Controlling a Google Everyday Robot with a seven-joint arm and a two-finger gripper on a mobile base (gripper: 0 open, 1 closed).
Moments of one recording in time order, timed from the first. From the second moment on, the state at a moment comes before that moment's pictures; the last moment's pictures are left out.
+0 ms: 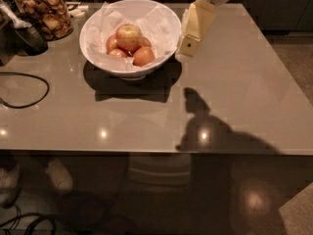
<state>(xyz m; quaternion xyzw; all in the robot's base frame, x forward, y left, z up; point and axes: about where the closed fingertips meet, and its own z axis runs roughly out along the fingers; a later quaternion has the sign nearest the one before) 0.562 -0.068 1.021 -0.64 0.73 0.02 0.23</state>
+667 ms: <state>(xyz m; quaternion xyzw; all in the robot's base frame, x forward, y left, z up) 0.608 -0.036 1.008 -0.64 0.73 0.05 0.24</state>
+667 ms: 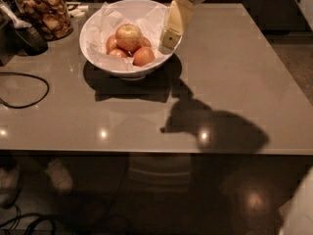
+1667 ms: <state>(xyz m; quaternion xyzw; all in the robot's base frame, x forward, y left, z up) 0.656 0.001 1.007 -0.65 0.71 0.04 0.26</state>
